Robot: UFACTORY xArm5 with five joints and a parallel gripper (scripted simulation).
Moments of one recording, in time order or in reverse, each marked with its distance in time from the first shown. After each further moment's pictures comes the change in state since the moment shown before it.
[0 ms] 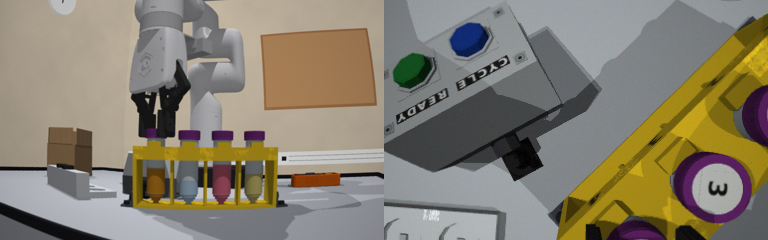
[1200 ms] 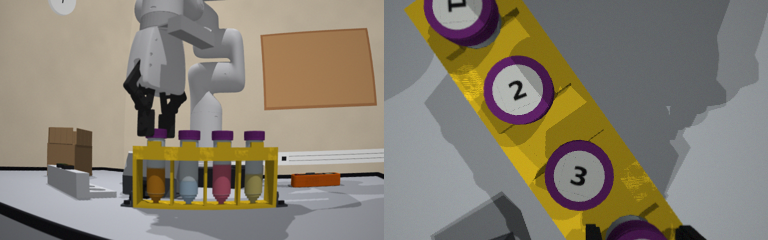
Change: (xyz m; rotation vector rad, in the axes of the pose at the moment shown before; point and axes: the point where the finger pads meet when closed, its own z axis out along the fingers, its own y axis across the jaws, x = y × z) arm 0.000 0.000 0.000 0.000 0.000 1.420
